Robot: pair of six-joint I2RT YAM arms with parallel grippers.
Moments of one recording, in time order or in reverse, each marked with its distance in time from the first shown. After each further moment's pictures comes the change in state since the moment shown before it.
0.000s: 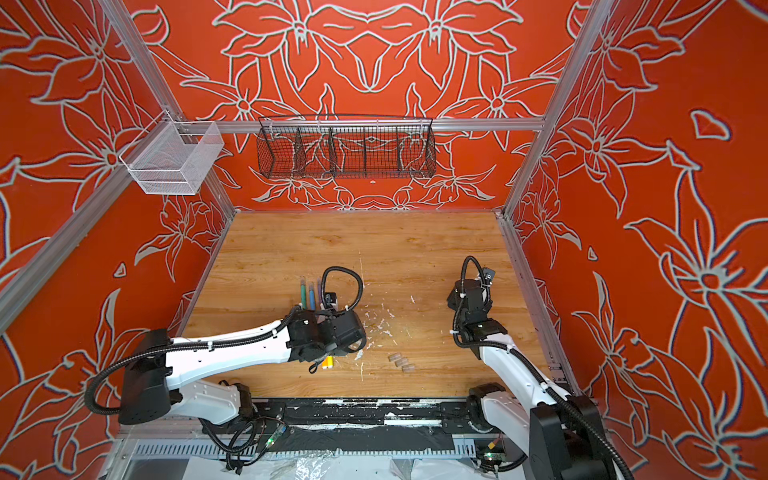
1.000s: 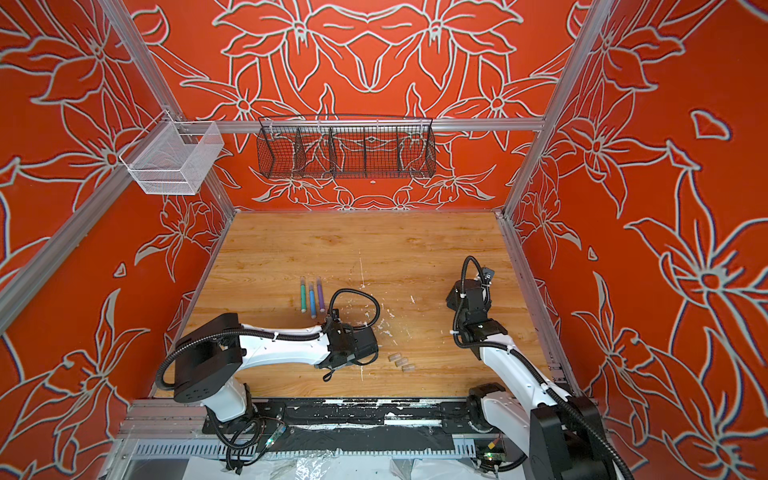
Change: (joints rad) left arm 0.003 0.265 -0.074 0.095 -0.002 -0.160; right arm 0.000 -0.005 -0.002 0.003 -0.025 -0.005
